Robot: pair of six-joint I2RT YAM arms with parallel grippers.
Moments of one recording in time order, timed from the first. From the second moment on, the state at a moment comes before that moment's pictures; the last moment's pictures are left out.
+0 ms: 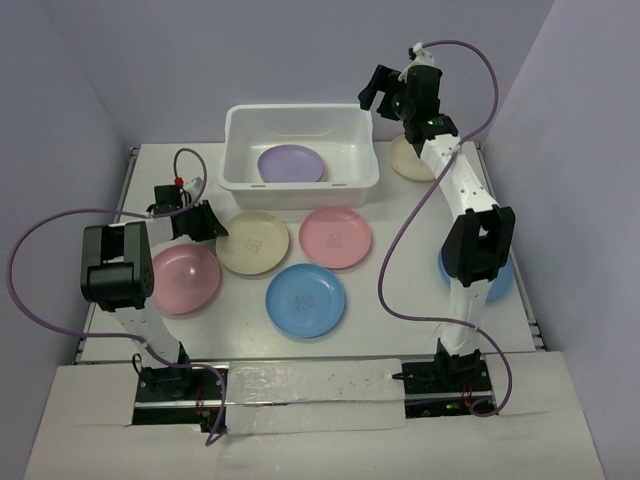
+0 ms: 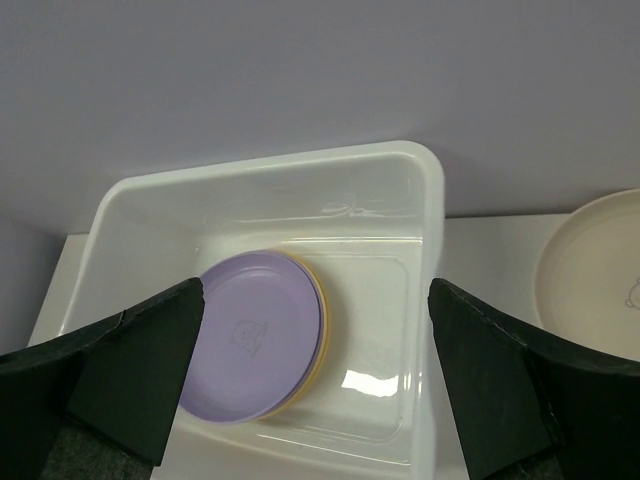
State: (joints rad) left arm 0.06 1.85 0.99 -0.05 0.50 -0.21; right arm 0.19 2.01 2.02 -0.24 -0.08 0.41
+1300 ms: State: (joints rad) left arm -0.13 1.49 1.52 -0.49 0.38 -0.14; right arm -0.14 1.74 1.64 -0.31 -0.12 0.47
